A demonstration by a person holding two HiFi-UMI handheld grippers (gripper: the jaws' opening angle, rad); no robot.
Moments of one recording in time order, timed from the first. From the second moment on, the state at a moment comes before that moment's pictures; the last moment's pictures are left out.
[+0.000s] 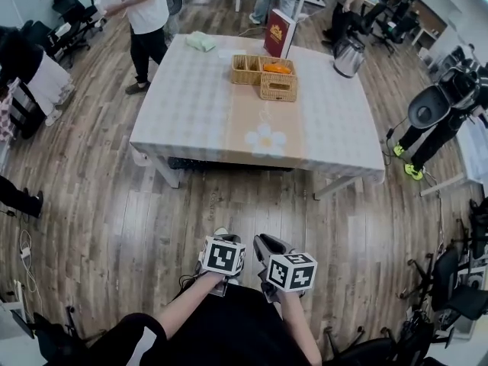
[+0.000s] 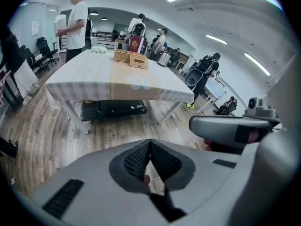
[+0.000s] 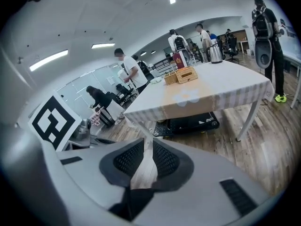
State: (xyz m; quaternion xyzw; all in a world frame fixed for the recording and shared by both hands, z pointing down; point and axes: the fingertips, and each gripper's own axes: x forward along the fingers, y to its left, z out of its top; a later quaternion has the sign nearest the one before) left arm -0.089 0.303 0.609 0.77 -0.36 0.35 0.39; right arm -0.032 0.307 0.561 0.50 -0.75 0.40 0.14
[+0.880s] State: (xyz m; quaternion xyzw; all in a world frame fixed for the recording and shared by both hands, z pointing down) left arm -0.100 0.106 0.597 0.78 -0.36 0.34 0.39; right arm -0.050 0.106 0.531 0.50 -0.77 0.37 0.14
